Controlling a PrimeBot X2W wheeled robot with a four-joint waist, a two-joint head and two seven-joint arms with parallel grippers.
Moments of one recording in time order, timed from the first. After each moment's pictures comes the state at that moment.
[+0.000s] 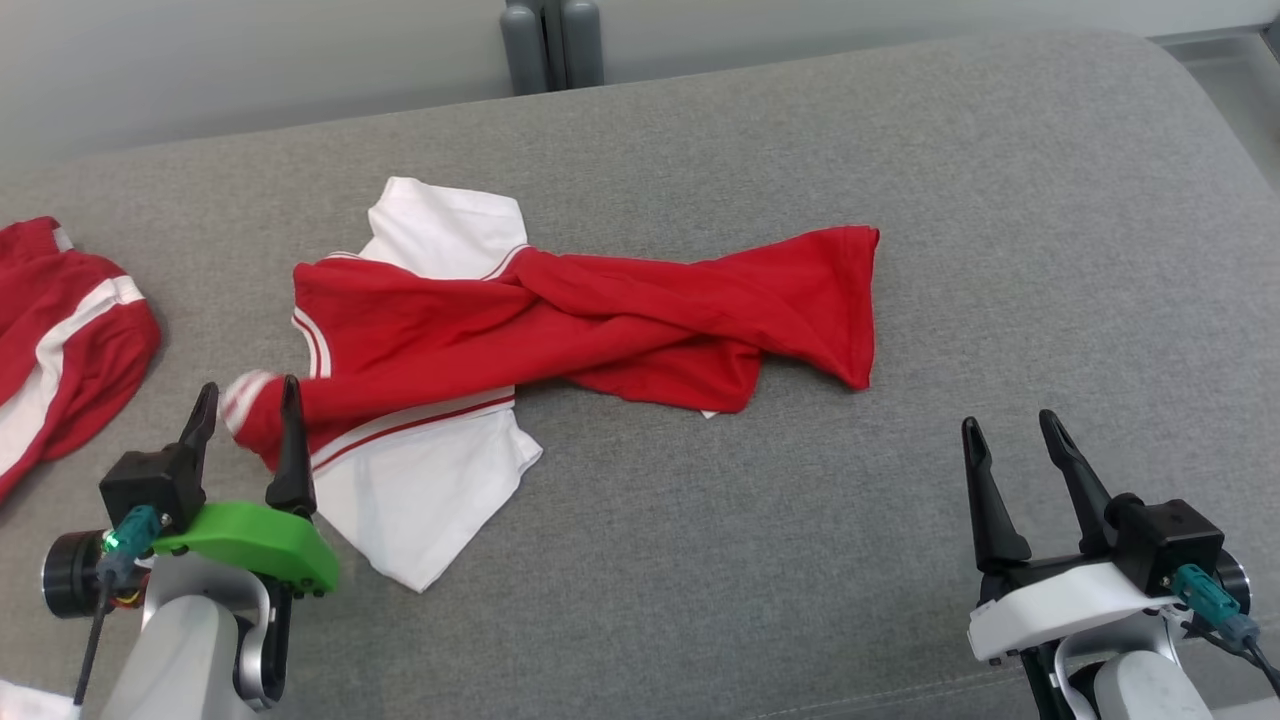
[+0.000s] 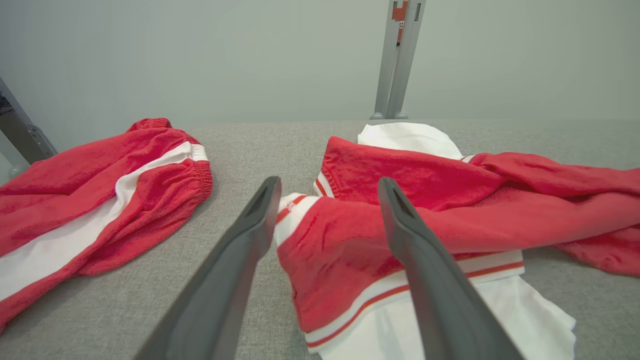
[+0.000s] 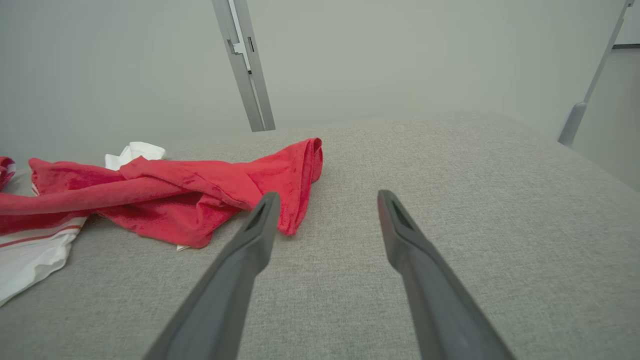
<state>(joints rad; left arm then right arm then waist) -0.33 0.25 -0.17 0.52 -0.39 0.00 -0.26 -0.03 -0.05 -0.01 0.13 0.14 0.13 -0.23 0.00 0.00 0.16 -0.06</state>
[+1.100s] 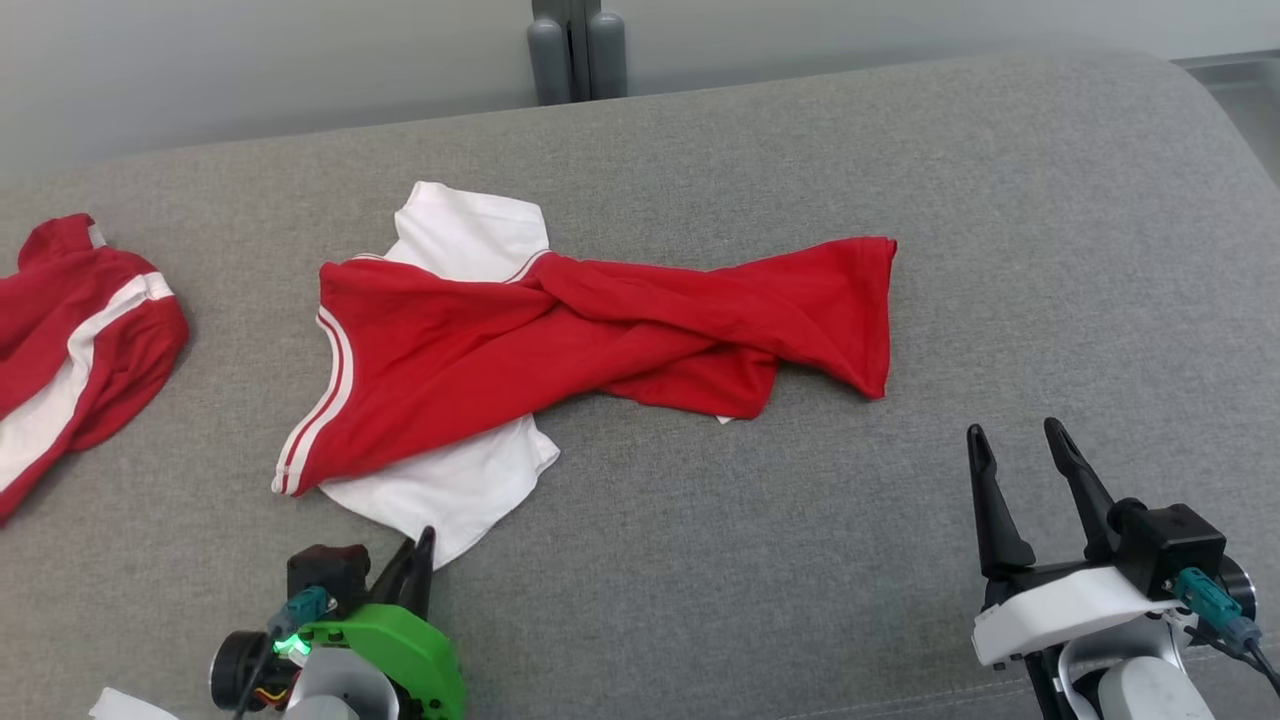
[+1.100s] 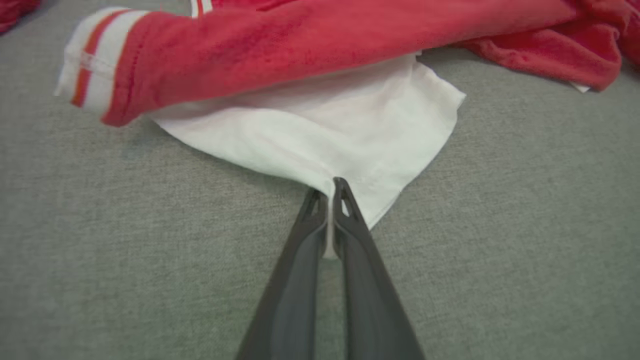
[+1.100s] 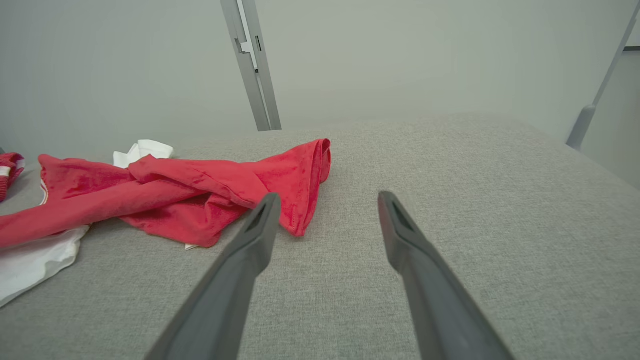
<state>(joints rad) -0.20 0.14 -0.31 0.57 -0.39 -0.05 -0.12 -0.02 -0.05 -0.02 0.13 0.14 0.13 -0.22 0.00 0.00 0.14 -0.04</state>
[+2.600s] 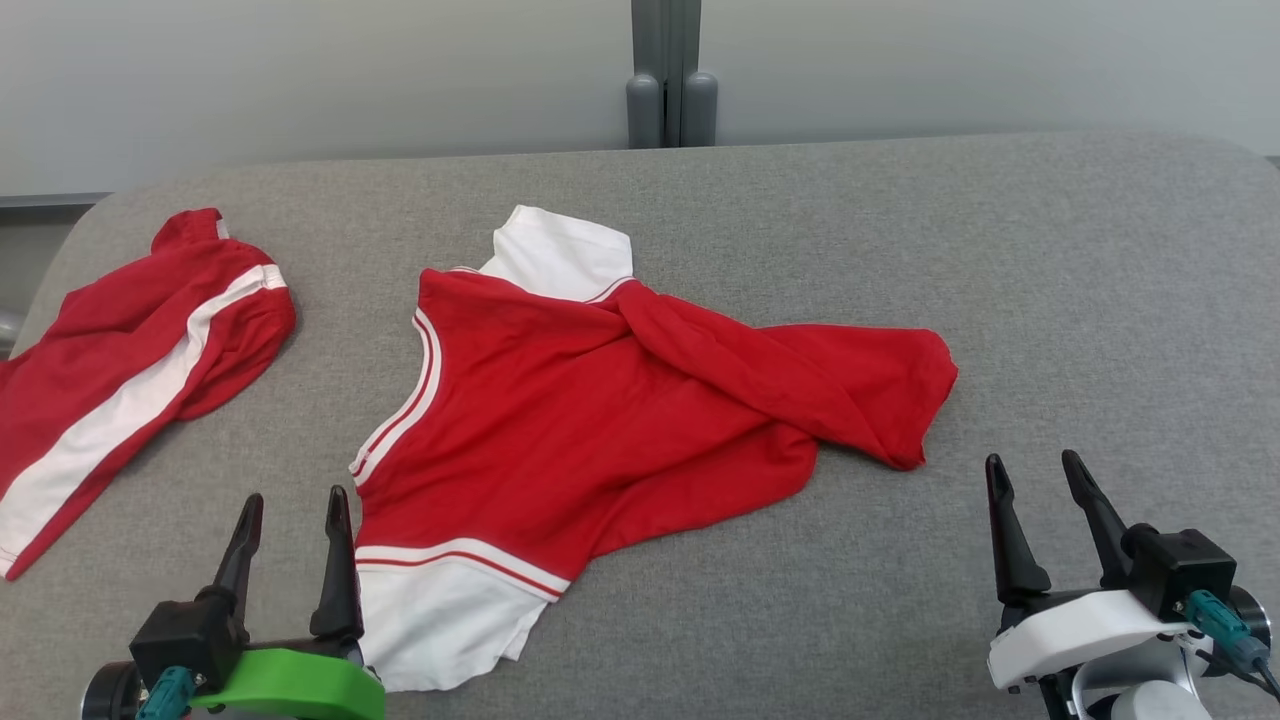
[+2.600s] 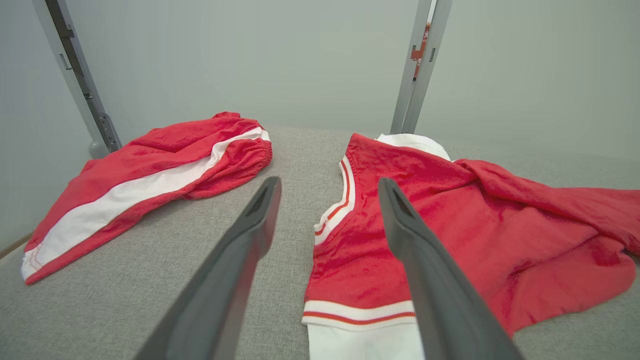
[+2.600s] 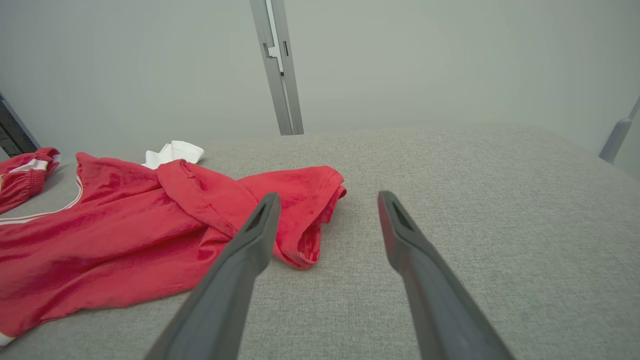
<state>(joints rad) 0.02 0.23 -0.19 0.11 -0.40 0.09 -0.24 0.01 -0.05 -0.05 0.17 0.14 0.13 -0.23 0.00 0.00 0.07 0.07</state>
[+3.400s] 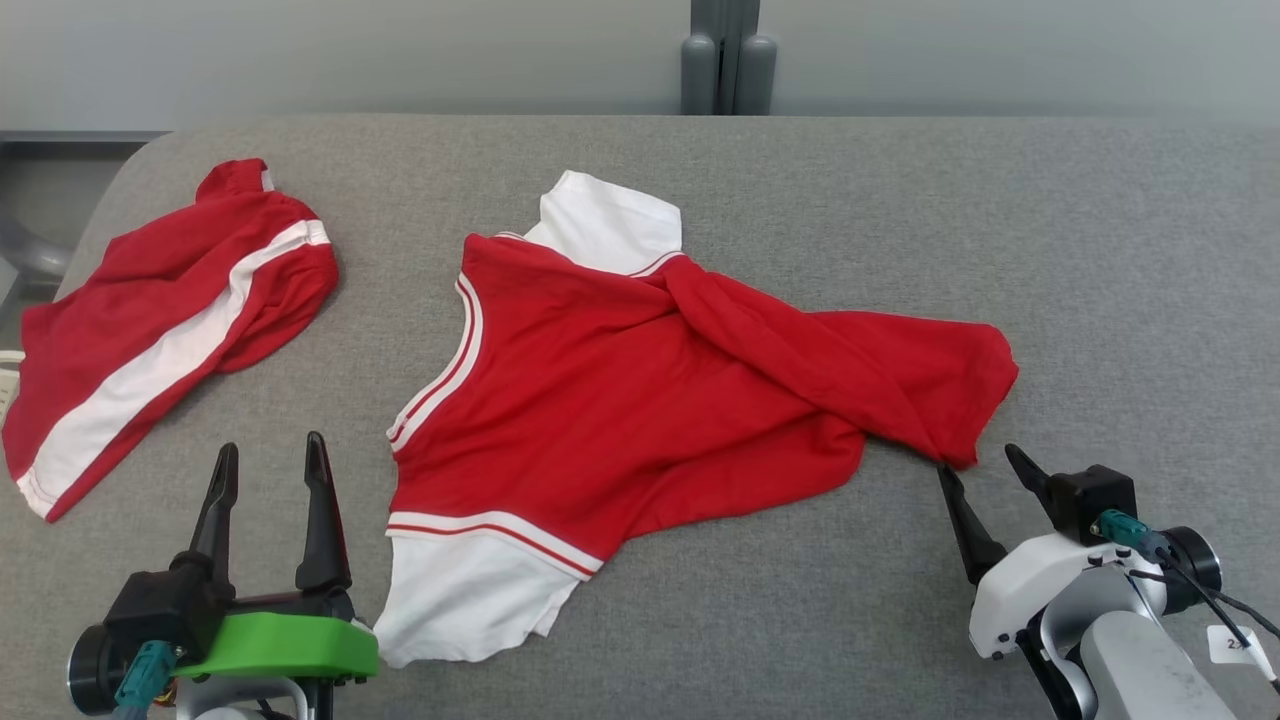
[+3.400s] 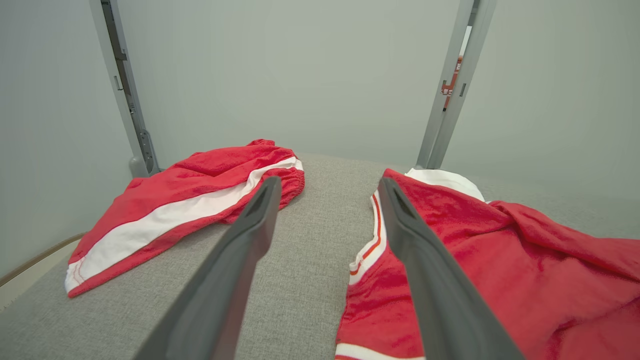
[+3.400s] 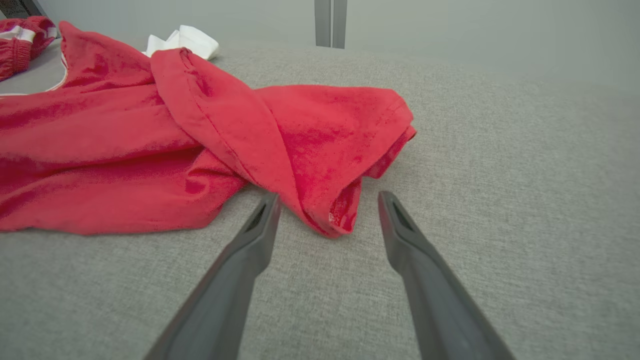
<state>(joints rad) -0.03 0.09 -0.01 0.11 -0.26 -0.03 -0.26 -0.21 -0.17 0.11 0.52 0.14 0.13 -0.17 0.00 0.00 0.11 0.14</state>
